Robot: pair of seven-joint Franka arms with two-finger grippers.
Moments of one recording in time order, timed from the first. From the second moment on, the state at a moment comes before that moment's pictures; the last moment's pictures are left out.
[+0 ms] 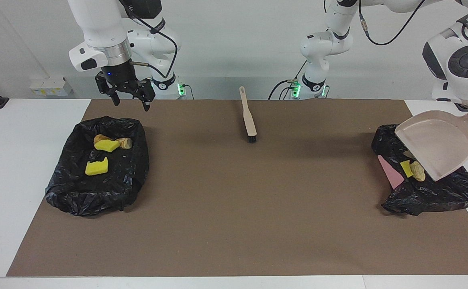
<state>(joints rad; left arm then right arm) 0.16 0.16 -0.06 -1.55 0.91 1.60 1.39 0.02 -0.03 0.12 -1.59 -0.04 1.57 0.35</state>
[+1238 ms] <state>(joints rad) 0.10 0.14 -0.06 -1.55 0.79 1.46 1.21 0.05 -0.03 0.07 -1.60 -0.04 1.57 0.30</state>
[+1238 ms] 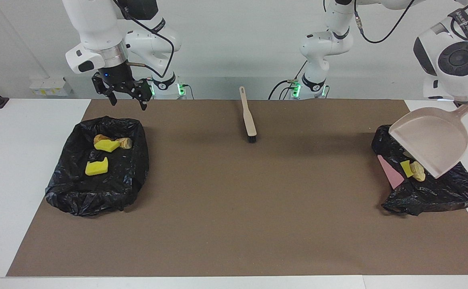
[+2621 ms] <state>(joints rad) -0.36 0.19 -0.08 -1.80 0.04 1.76 0.00 0.05 -0.03 0.07 -1.60 -0.04 1.57 0.30</state>
